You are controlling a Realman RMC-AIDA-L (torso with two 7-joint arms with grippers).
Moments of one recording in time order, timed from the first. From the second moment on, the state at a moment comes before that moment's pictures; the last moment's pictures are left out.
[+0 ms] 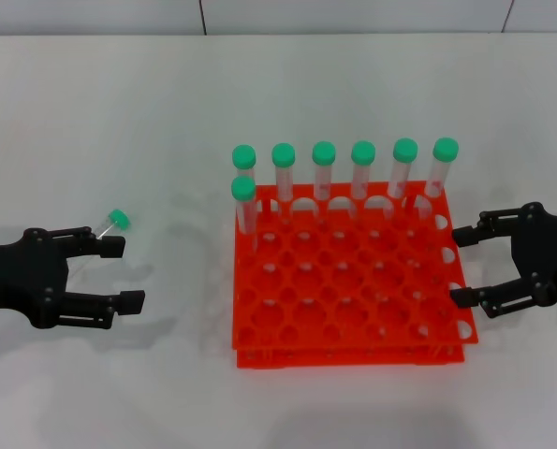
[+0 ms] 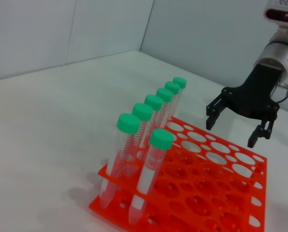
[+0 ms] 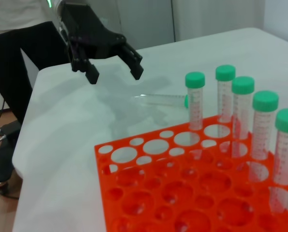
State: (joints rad) left arm -0.38 -1.97 0.71 0.80 2.09 1.80 -1.46; right arm 0.49 1.90 -1.17 -0.79 -1.85 -1.55 1.39
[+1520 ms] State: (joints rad) left arm -0.56 -1.93 0.72 1.11 2.40 1.91 -2.34; right arm 0.49 1.92 -1.16 -0.81 -1.86 -1.52 1.36
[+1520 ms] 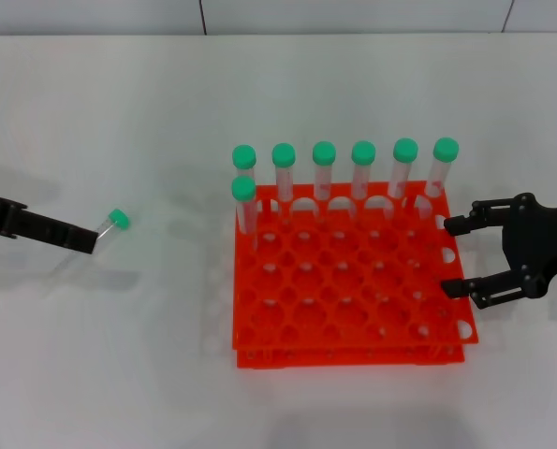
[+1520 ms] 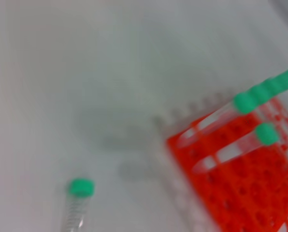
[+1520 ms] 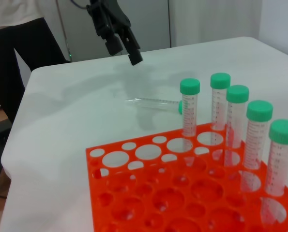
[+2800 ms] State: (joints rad) left arm -0.68 -1.99 0.98 1.00 2.80 1.67 -2.46; right arm 0.48 1.95 -1.16 -0.82 -1.87 -1.49 1.35
